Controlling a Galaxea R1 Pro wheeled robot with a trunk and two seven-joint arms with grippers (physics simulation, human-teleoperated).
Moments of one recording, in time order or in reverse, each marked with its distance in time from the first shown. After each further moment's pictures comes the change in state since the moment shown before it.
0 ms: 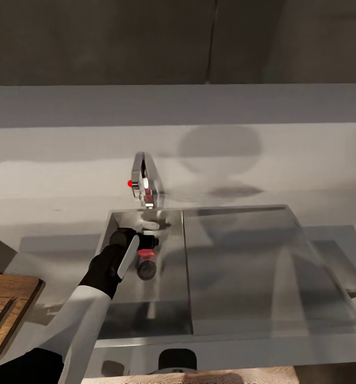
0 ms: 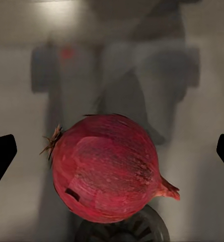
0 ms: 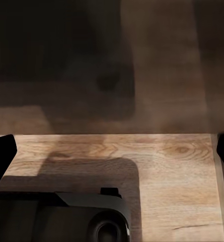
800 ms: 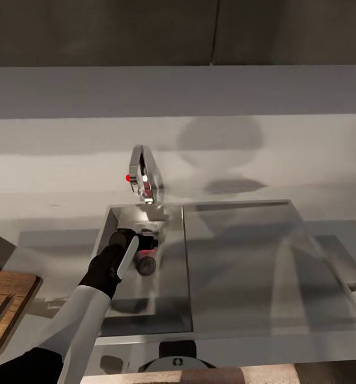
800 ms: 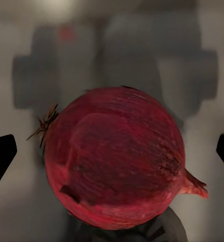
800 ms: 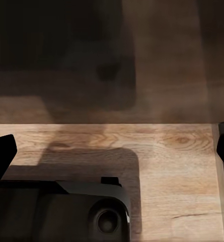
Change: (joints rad) left arm -0.001 0.005 0.000 0.014 0.000 0.000 -0.001; right arm 0.000 0.000 0.000 0.000 0.000 0.000 0.000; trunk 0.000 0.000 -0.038
